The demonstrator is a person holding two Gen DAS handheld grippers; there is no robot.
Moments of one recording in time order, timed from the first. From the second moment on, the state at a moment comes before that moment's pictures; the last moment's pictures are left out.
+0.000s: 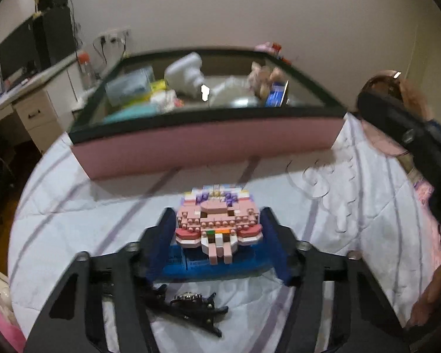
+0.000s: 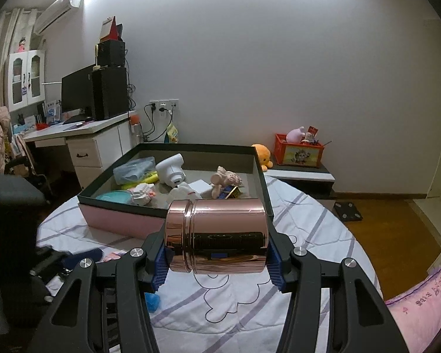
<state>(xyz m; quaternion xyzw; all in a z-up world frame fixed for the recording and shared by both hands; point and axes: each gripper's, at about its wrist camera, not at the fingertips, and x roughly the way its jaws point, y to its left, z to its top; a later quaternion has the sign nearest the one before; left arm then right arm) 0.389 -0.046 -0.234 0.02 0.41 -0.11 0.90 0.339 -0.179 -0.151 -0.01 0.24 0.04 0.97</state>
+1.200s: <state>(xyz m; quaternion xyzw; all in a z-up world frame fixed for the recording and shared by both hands) 0.312 -0.007 -0.061 0.05 0.13 -0.01 0.99 0.301 -0.145 -0.052 -0.03 0.13 0.06 0.99</state>
